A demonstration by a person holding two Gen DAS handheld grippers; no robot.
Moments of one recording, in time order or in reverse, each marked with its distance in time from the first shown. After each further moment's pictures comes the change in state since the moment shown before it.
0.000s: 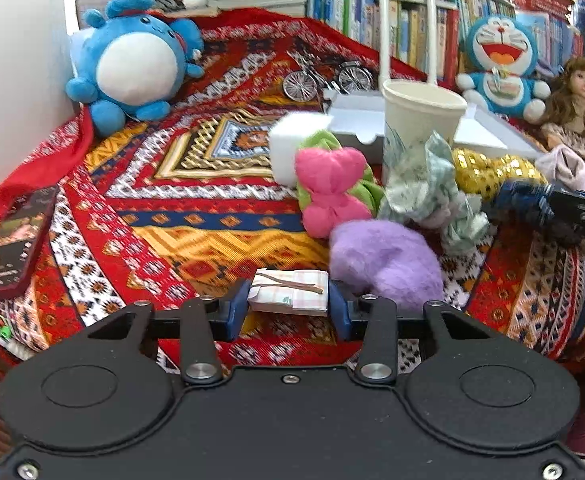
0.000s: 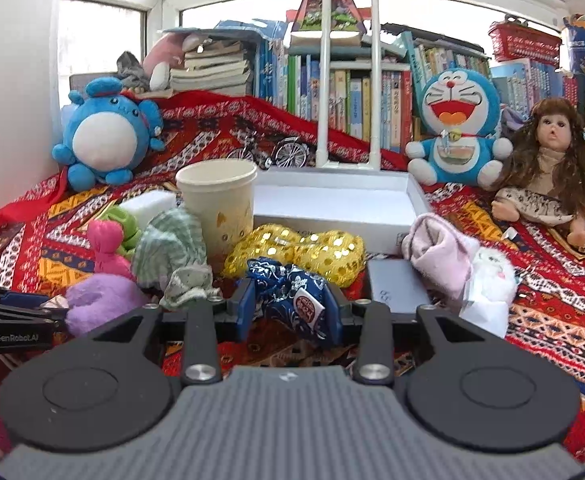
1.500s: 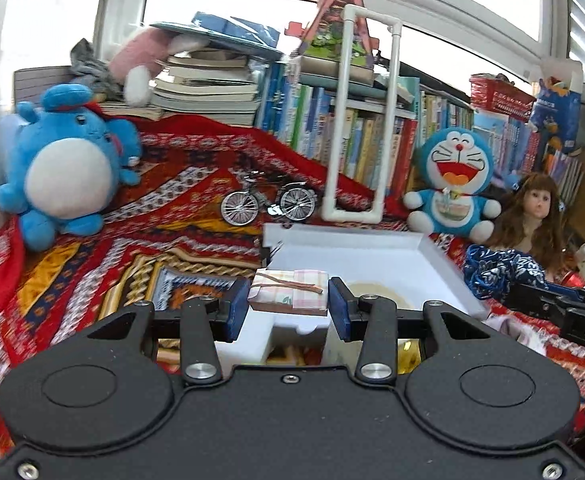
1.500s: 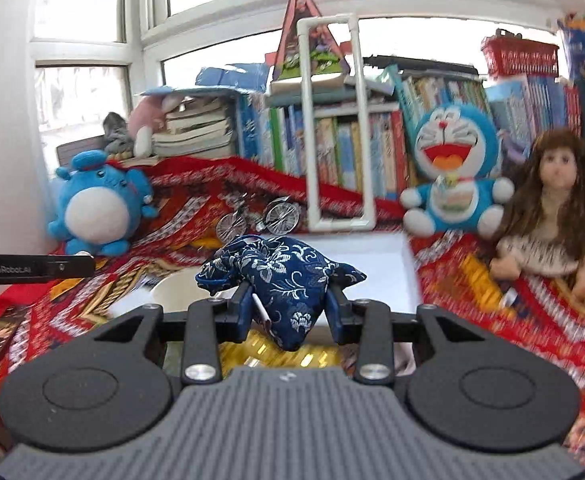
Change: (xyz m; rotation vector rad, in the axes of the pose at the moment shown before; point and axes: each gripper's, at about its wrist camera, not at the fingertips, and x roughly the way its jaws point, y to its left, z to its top) left arm 0.011 0.009 0.154 -0.044 -0.165 -0.251; right arm 0.029 -0.050 0.088 0.077 -0.041 0.050
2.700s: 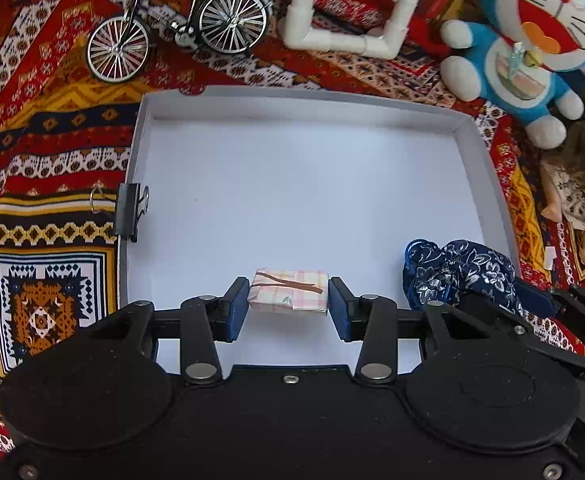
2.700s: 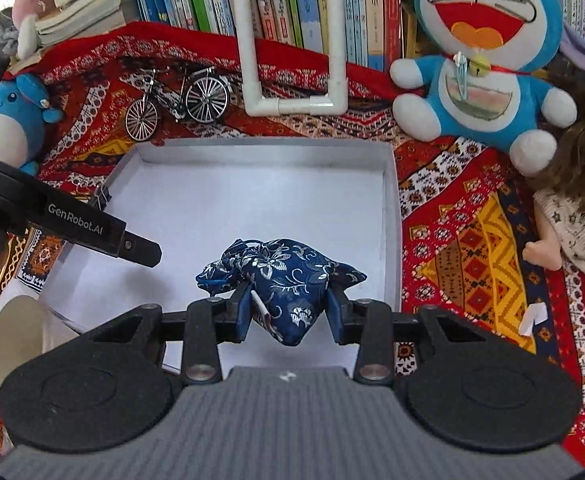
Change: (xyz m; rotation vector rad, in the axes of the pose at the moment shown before) left arm 0.299 -0.056 0.059 -0.038 0.804 -0.032; right arm 0.189 -0.066 0.038 0.050 0.569 -0.035
